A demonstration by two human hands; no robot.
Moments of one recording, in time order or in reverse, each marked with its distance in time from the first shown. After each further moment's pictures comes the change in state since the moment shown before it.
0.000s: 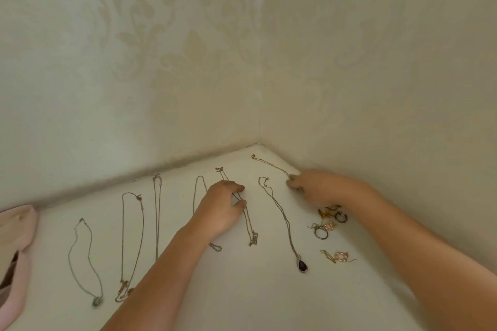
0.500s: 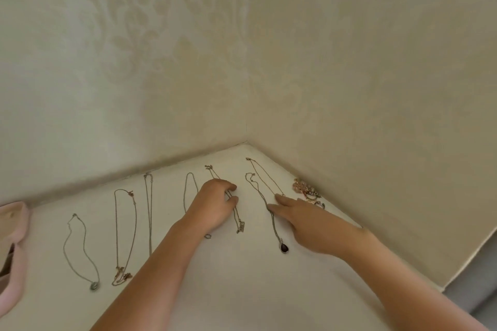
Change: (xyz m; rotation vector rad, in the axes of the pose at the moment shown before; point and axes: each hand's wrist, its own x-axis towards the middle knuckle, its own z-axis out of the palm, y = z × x) left_hand -0.011 0.012 0.000 -0.001 0.019 0.025; right_hand -0.073 -0.034 0.057 0.291 0.205 -0.095
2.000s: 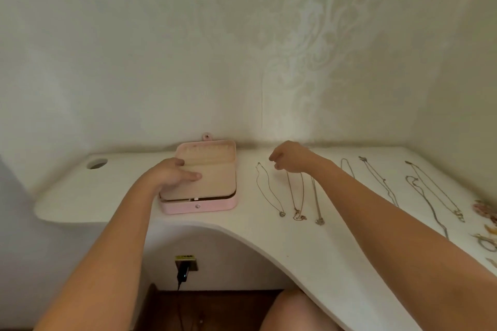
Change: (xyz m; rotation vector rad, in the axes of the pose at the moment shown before) left_hand -0.215 -0.233 -0.227 -0.352 0.259 -0.883; right_hand 0.162 -0.270 -0.011 0.184 -0.004 -0.350
